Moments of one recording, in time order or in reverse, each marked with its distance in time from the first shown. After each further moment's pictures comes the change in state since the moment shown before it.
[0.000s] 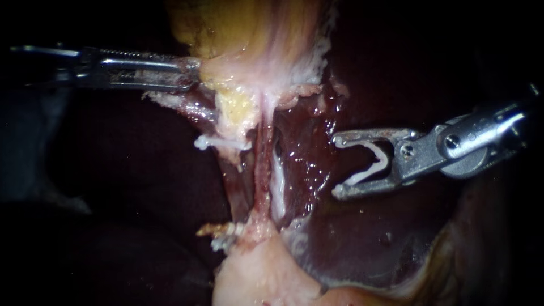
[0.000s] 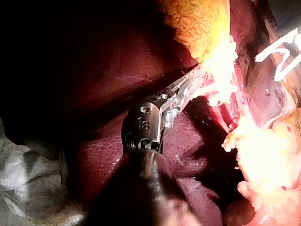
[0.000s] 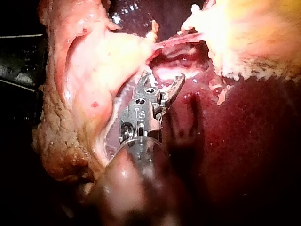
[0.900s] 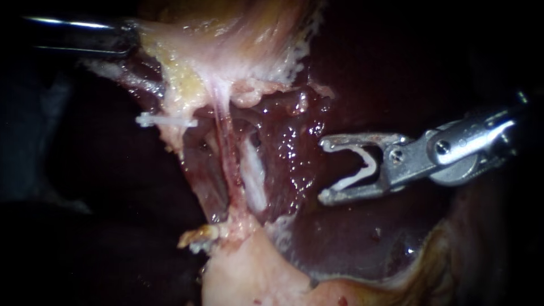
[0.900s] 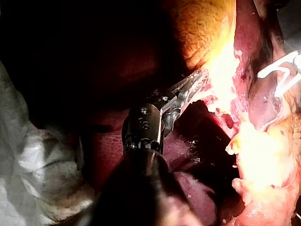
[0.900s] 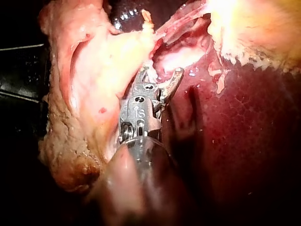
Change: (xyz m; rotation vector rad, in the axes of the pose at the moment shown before) right arm 0.003 -0.001 0.002 0.031 0.077 0.103; left arm 0.005 0.002 -0.011 0.010 0.064 -0.036
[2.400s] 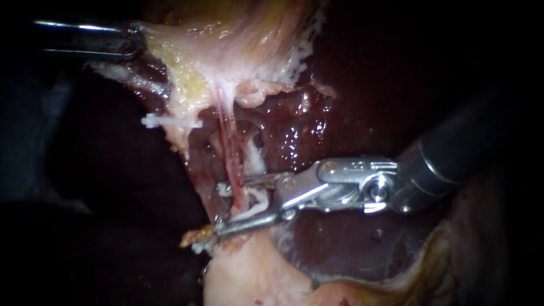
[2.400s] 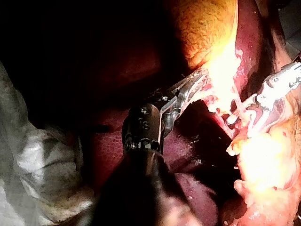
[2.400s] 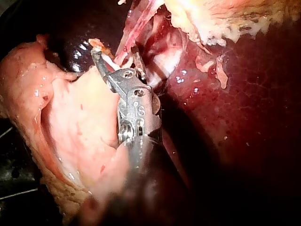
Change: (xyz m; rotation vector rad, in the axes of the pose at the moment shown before) right arm -0.003 0.000 0.017 0.237 0.246 0.361; left arm 0.000 -0.001 0.001 0.006 0.002 0.005
